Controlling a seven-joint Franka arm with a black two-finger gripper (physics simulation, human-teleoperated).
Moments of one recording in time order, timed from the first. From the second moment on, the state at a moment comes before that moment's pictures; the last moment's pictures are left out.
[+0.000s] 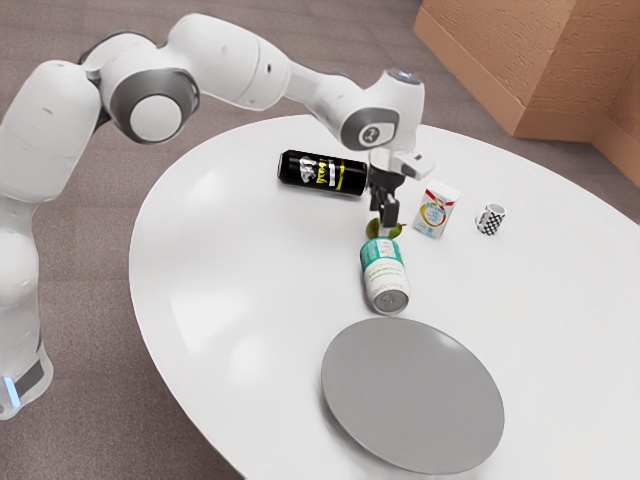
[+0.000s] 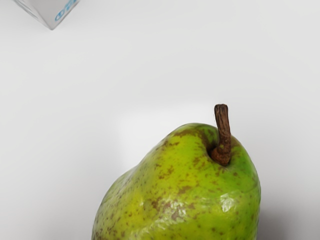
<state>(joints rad) 0.22 0.45 -0.05 -1.51 -0.03 2.09 0.33</state>
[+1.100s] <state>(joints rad) 0.24 0.46 -0.10 -1.46 -0.02 2.09 0.31</state>
